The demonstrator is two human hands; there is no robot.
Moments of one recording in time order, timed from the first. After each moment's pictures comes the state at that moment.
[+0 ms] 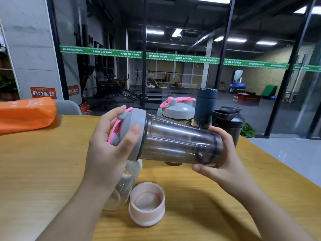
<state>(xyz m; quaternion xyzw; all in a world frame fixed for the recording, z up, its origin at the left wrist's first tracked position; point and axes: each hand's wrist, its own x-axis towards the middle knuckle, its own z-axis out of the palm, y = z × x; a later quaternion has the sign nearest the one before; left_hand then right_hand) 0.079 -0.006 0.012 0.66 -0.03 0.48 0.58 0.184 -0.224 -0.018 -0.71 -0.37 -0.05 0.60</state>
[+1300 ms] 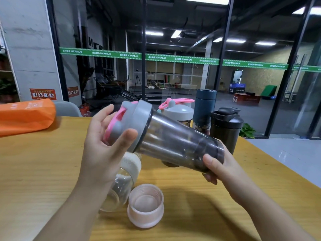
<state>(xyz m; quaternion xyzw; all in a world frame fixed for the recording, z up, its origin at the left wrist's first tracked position) 0.081 0.000 0.012 0.63 -0.06 0.45 0.63 0.182 -0.224 -0.017 -0.72 -0.33 0.01 0.61</state>
